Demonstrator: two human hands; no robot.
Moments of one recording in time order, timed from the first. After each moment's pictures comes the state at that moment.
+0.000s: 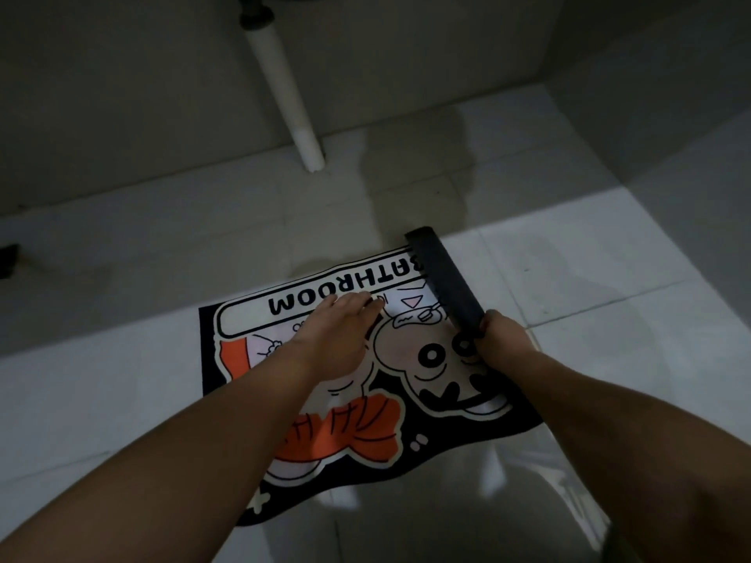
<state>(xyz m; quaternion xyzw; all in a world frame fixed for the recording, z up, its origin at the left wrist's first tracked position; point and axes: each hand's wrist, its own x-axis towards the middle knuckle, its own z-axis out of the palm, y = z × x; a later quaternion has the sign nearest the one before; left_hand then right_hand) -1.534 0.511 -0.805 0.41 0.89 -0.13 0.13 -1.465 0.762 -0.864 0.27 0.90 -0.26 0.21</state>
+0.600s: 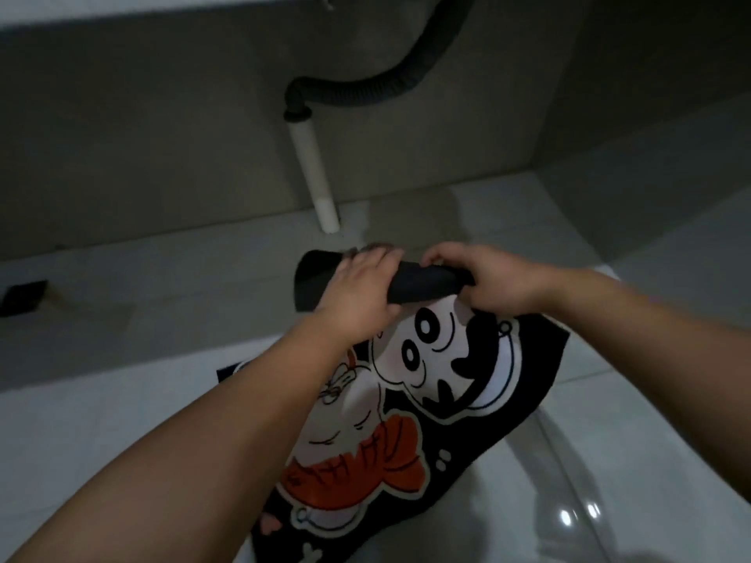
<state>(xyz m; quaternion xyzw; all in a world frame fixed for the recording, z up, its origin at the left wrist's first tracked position) -1.583 0.556 -0.696 0.33 0.93 0.14 -0.02 -1.533 0.745 -0.632 -0.10 0.94 -0.29 0.14</state>
